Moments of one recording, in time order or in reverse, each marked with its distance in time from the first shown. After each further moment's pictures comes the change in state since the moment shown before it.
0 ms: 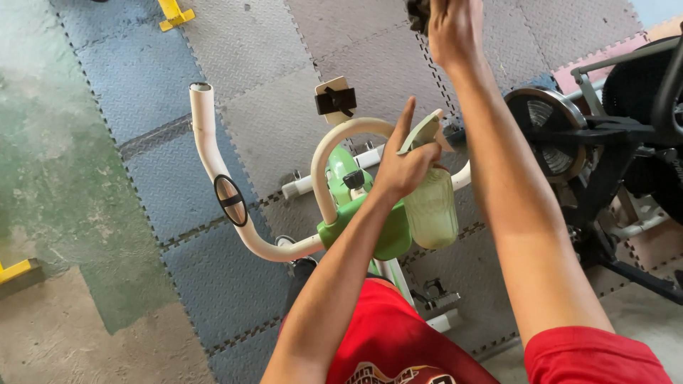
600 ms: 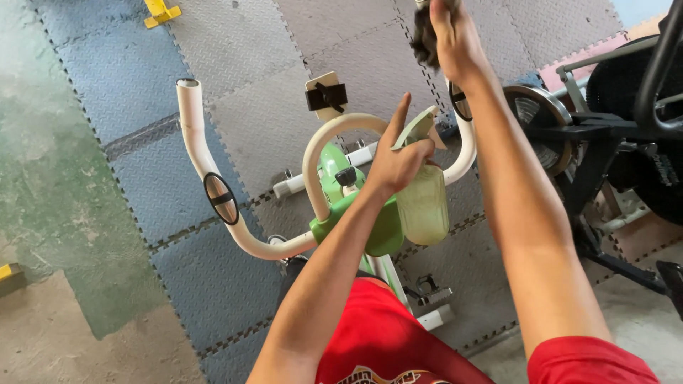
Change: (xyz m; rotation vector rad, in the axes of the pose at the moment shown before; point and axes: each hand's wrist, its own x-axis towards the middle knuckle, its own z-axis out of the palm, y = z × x) left_hand -0.002 0.011 0.004 -0.060 -0.032 -0.050; right_hand -0.024 -0.029 -0.054 0.285 -0.291 0.150
